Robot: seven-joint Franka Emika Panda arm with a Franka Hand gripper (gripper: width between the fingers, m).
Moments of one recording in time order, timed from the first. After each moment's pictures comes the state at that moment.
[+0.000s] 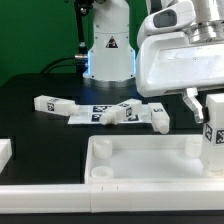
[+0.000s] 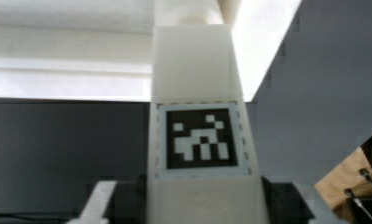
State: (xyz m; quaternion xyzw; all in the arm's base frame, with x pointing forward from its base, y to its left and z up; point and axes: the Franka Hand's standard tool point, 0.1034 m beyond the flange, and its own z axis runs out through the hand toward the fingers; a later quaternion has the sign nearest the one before) arm 0.629 0.110 0.107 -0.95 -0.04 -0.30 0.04
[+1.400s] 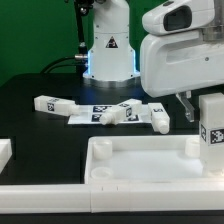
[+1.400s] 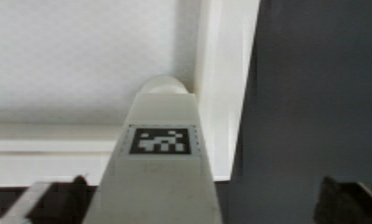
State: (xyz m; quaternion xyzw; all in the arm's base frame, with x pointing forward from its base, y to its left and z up) arm 0.633 0.114 0.114 -1.00 -0.03 -0.02 0.08
